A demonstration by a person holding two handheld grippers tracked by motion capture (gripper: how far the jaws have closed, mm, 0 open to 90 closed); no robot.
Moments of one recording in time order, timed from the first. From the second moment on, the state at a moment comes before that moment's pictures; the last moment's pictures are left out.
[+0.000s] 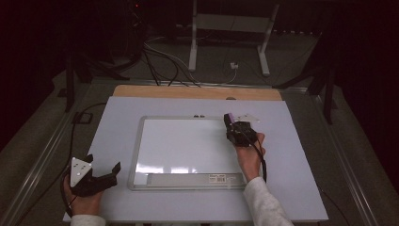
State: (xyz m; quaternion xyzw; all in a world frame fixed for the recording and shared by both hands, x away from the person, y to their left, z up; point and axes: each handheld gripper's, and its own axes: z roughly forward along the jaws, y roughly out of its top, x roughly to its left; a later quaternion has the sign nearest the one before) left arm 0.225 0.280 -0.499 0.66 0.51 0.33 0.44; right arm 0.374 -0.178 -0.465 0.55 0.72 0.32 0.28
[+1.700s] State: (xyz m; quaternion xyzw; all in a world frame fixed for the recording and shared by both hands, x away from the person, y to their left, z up) left arm 0.225 0.280 -0.499 0.66 0.51 0.33 0.44; right arm 0.388 -0.218 -0.490 0.64 0.66 0.28 0.27
